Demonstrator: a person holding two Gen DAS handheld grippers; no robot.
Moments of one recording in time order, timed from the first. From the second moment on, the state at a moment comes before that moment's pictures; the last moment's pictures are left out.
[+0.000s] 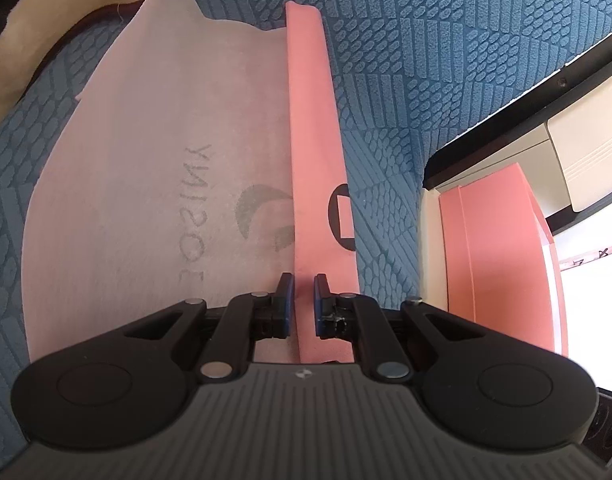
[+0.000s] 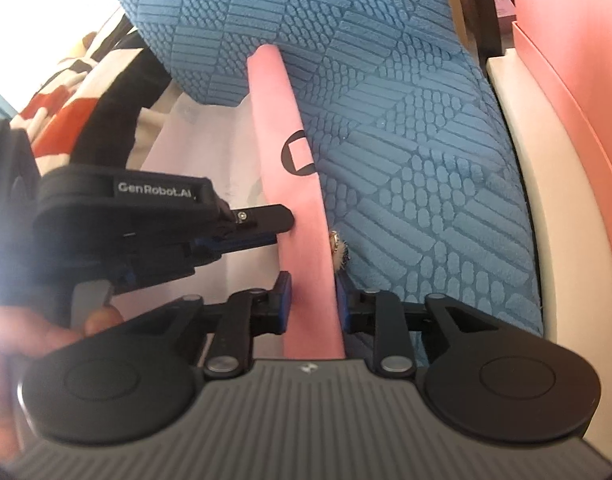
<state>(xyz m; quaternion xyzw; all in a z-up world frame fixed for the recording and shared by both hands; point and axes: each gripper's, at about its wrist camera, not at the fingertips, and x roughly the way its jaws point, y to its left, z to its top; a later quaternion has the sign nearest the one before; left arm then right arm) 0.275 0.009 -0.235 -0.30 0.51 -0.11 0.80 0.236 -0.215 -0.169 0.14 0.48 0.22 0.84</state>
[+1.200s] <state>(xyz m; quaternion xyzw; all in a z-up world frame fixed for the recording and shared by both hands) 0.273 0.032 -0.246 -0.37 0.51 -0.09 0.77 0.234 -0.200 -0.154 0.14 0.44 0.28 0.84</state>
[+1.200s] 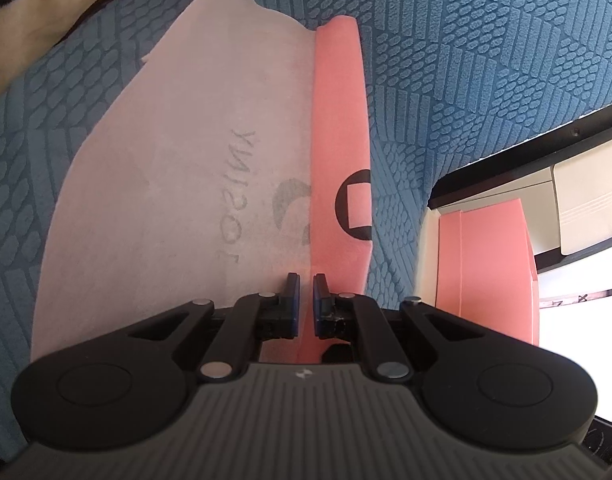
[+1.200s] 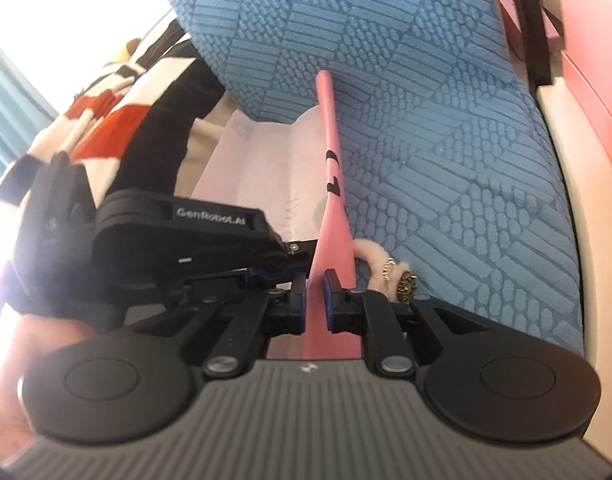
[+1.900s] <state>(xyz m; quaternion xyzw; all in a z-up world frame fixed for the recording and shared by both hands) 0.255 0.042 -0.219 -0.36 0.49 -0.13 0.78 0.226 -0.175 -0.156 0.08 0.43 0.28 0.85</state>
